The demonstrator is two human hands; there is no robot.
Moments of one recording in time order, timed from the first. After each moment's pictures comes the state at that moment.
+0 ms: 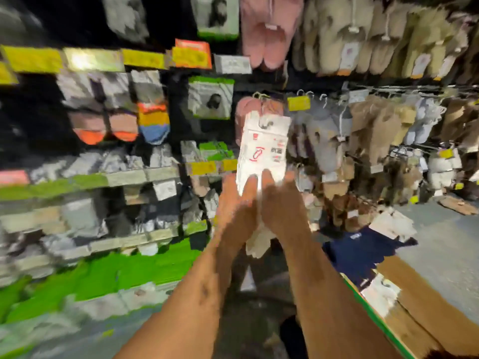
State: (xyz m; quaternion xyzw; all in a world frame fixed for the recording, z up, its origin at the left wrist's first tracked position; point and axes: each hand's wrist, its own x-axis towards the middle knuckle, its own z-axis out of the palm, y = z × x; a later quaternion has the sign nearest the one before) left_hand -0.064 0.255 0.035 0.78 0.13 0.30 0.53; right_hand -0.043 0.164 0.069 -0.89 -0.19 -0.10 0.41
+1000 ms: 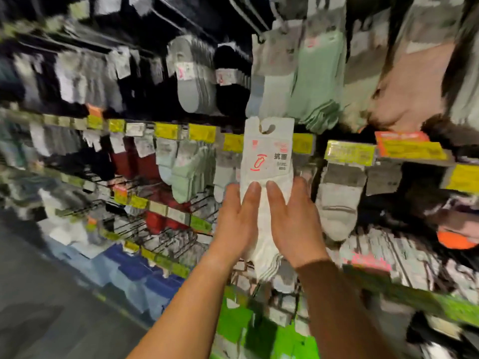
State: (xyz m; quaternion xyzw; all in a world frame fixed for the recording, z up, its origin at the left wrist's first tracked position) left_hand -0.405 0.900 0.139 0.70 0.34 0.48 0.41; right_hand -0.316 0.840 0.152 -0.68 -0.47 0.05 0.56
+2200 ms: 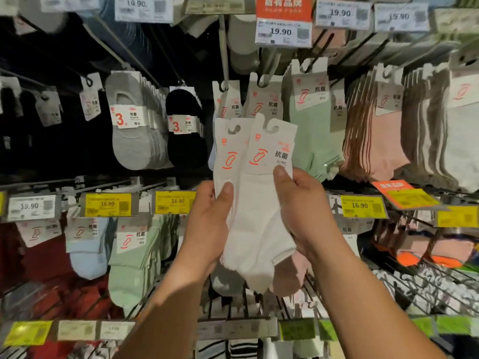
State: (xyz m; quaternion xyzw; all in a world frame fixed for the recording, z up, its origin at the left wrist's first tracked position) left_hand -0.401 1.088 0.213 0.61 0.10 0.46 0.64; right_hand -0.312 0.984 0.242 -0.62 -0.33 -0.03 0.71
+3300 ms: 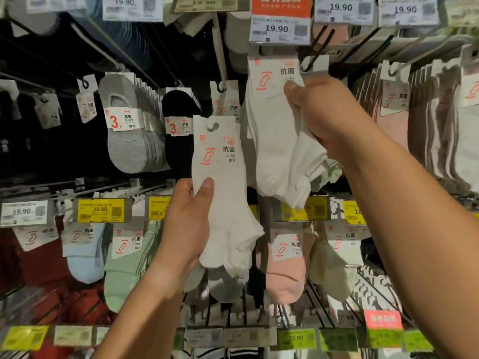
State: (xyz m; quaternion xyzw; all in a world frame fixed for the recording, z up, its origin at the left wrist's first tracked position) left_hand -0.400 1.105 0.225 0.58 0.13 0.50 0.63; right_hand -0.267 0.978 0.375 -0.68 -0.40 -0.10 0.60
